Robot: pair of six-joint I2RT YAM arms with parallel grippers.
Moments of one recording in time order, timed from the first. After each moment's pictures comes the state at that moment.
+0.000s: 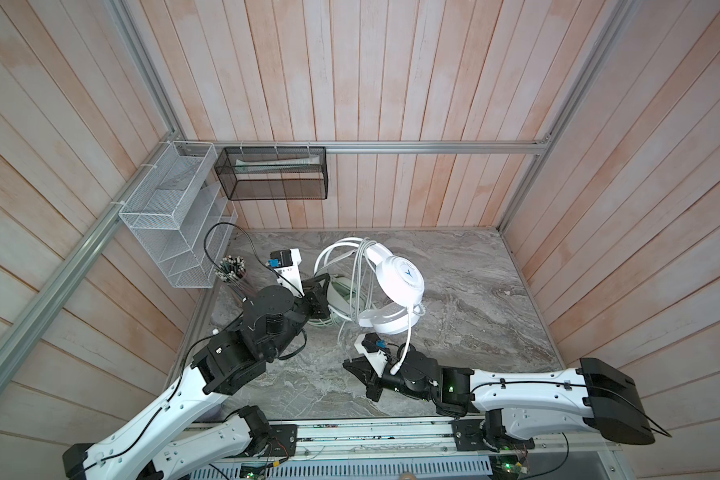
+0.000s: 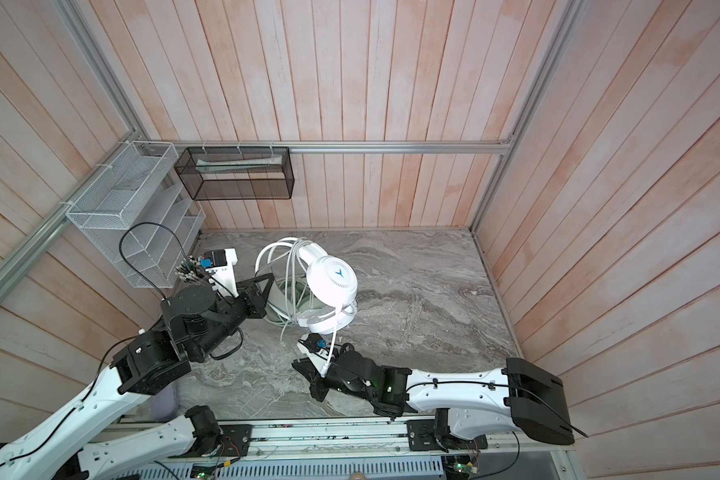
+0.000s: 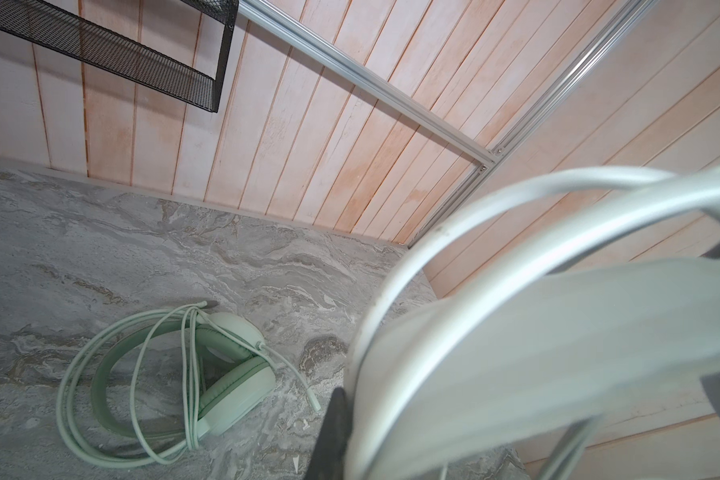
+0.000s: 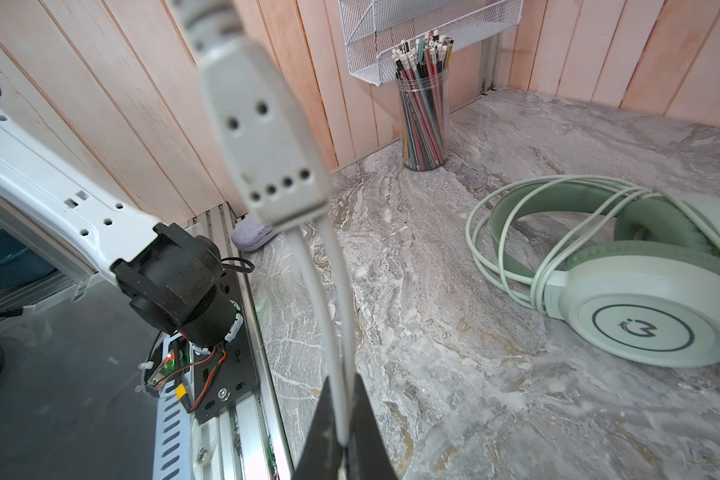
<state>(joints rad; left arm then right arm) -0.86 0.88 1.12 -0.46 -0.37 -0.62 1.36 1.21 0.58 0.36 0.11 0.29</state>
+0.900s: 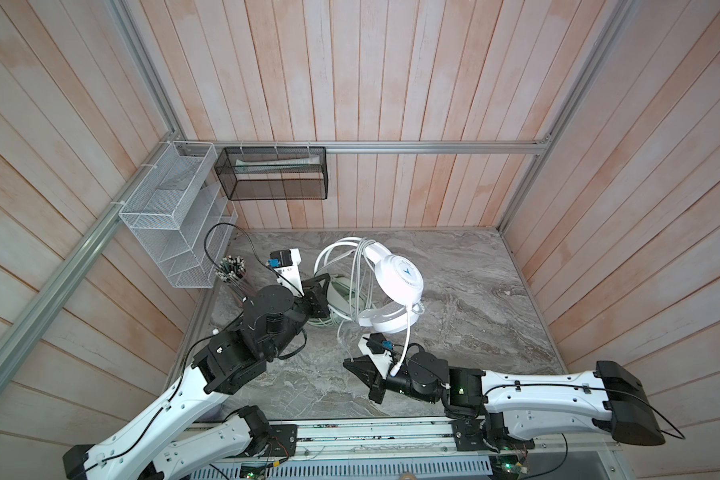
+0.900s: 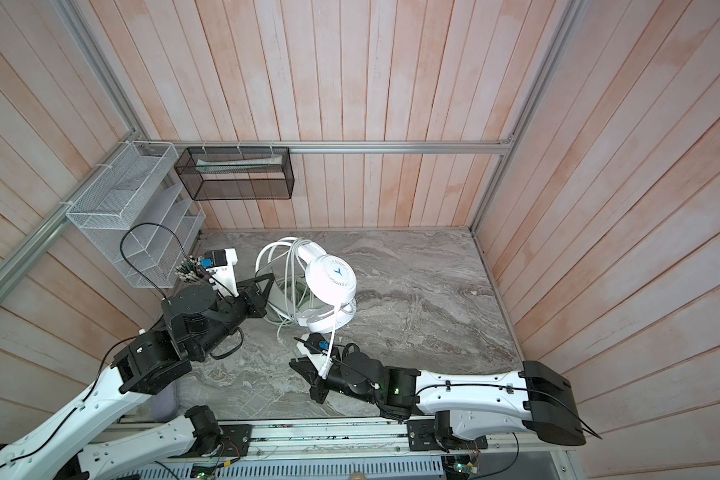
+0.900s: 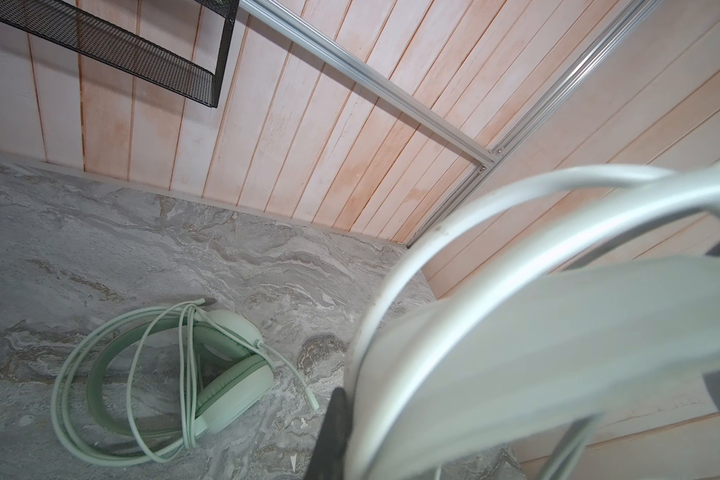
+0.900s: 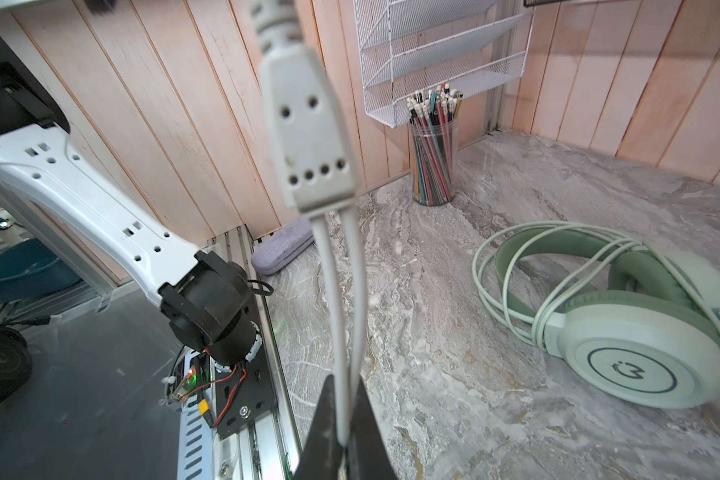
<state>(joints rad) -0.85 0.88 1.11 -0.45 -0.35 -0.63 1.40 1.11 0.64 0.30 0.14 0.25</state>
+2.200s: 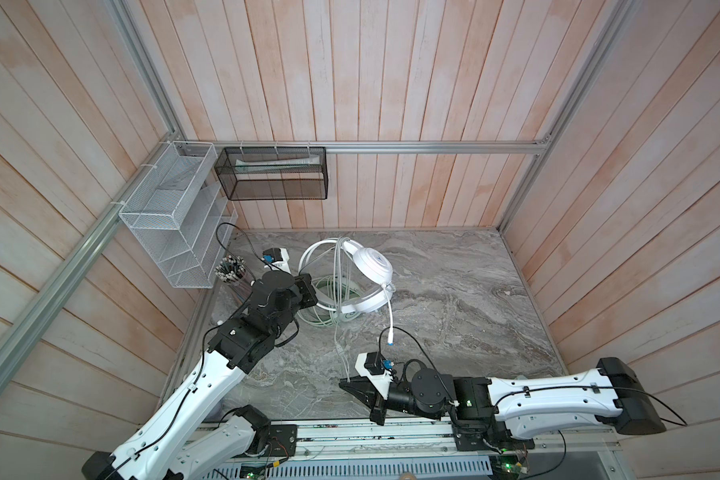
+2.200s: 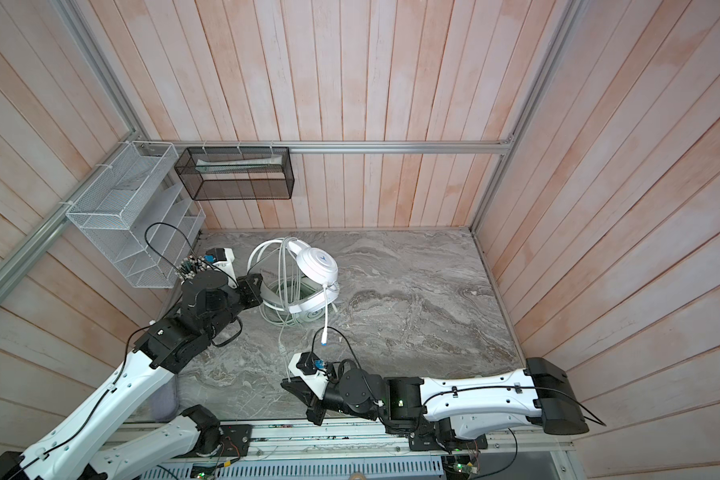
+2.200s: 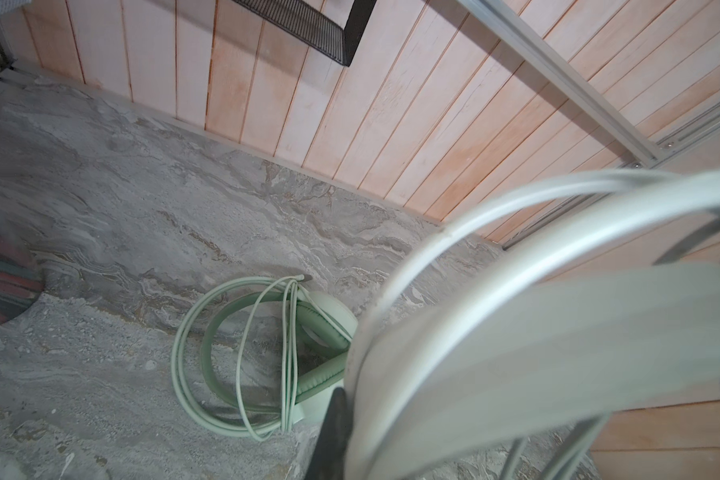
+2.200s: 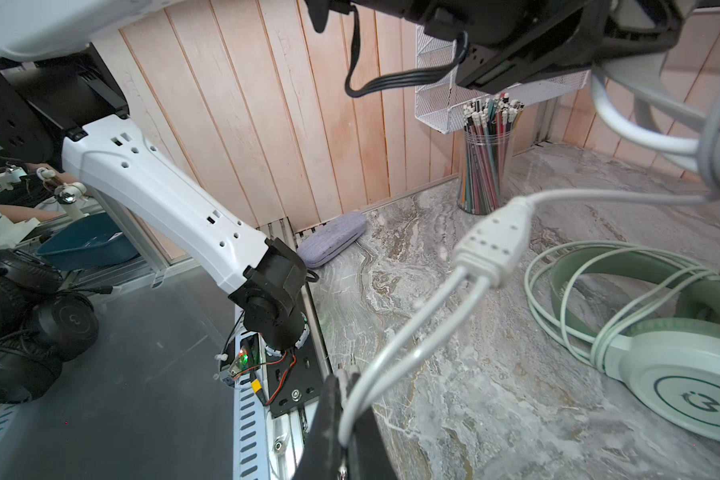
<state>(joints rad) -0.54 0.95 1.02 -0.48 -0.23 -0.64 1.56 1.10 0.69 0.24 0.19 0.24</state>
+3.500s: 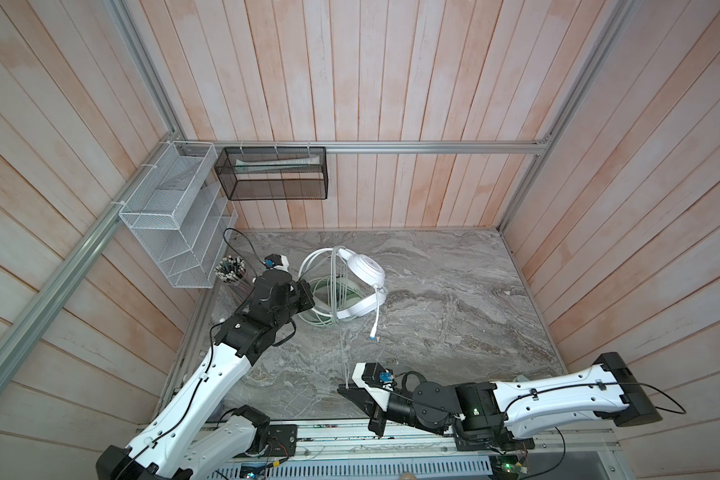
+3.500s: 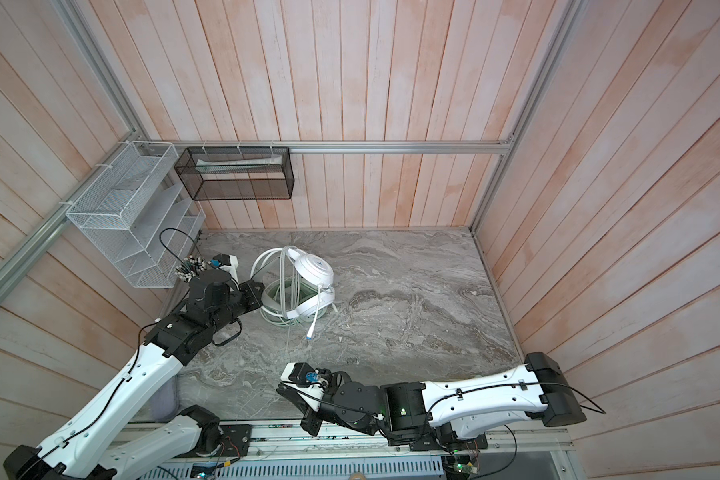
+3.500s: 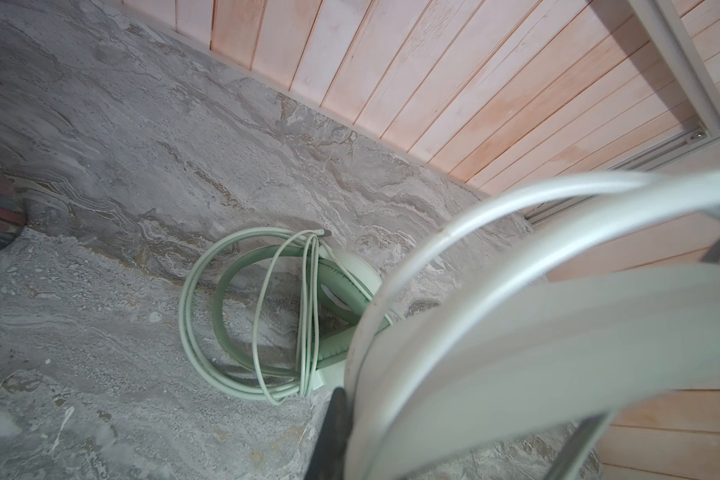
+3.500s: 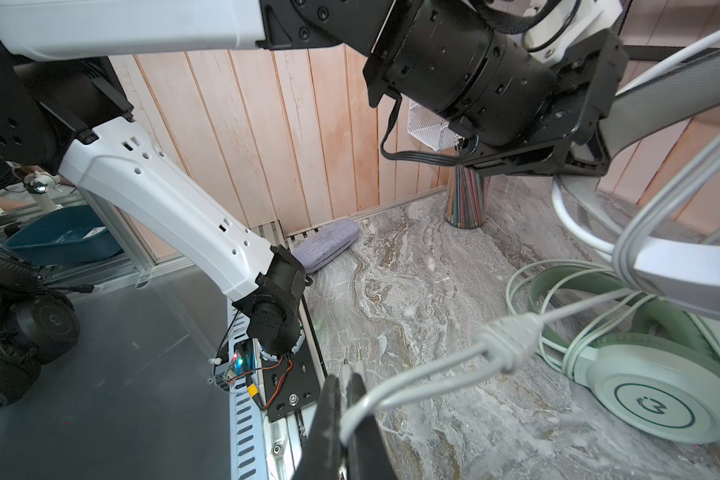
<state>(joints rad) -0.44 1.00 0.95 -0.49 -0.08 -0.67 1.68 1.10 0.79 0.11 0.36 0.20</state>
